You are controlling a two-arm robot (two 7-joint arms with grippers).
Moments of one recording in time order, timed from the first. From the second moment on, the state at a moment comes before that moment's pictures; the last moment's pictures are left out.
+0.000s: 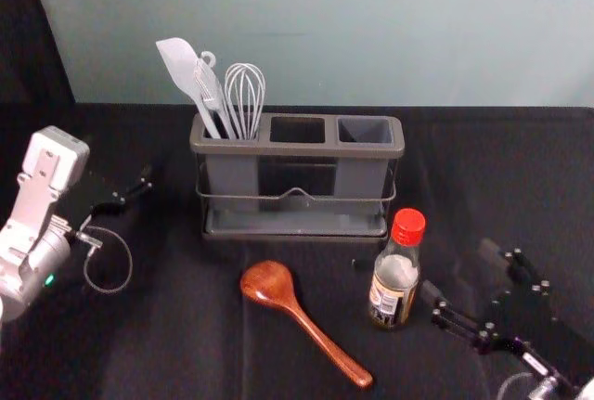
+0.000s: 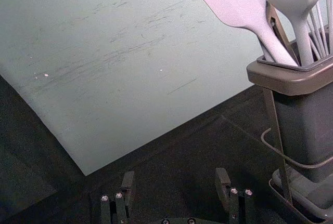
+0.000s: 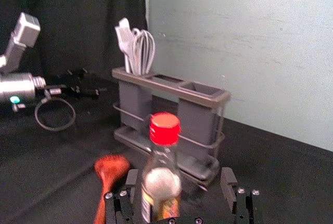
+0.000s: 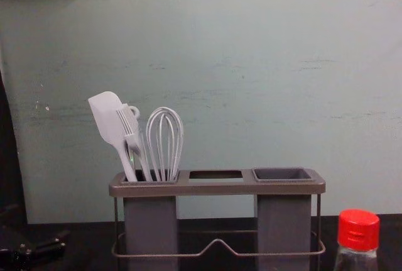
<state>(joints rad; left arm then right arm) -0.20 0.60 0.45 -1.41 -0.25 -0.12 0.03 -0.38 0.77 -0.25 -1.97 0.43 -0.23 0.12</state>
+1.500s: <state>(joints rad) -0.20 0.60 0.45 -1.41 -0.25 -0.12 0.03 -0.19 0.51 -0.32 -1.86 0.31 -0.16 0.20</state>
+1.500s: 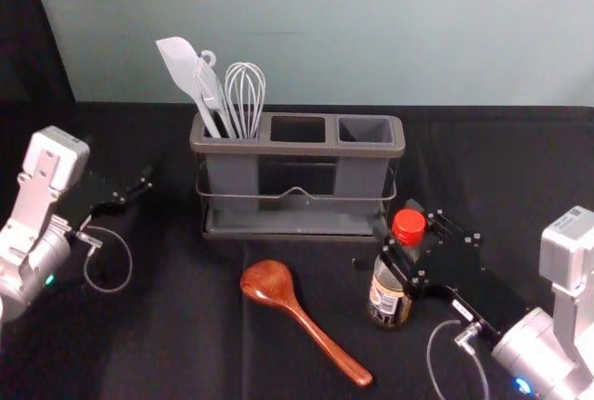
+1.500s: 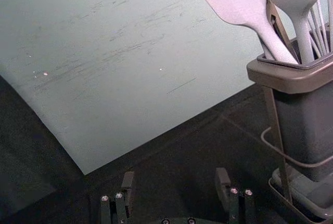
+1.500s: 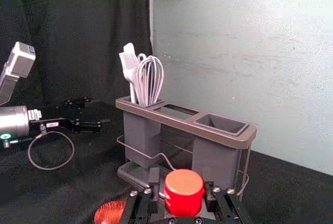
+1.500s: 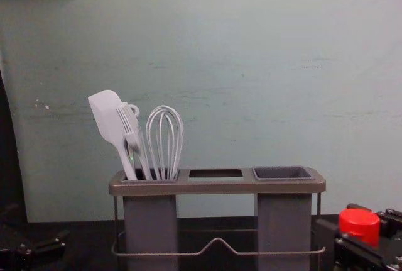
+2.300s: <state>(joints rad) -0.20 0.60 0.45 -1.41 -0.25 -0.12 0.03 -0.27 0.52 -0.16 -1.90 0.35 -0.19 0.23</state>
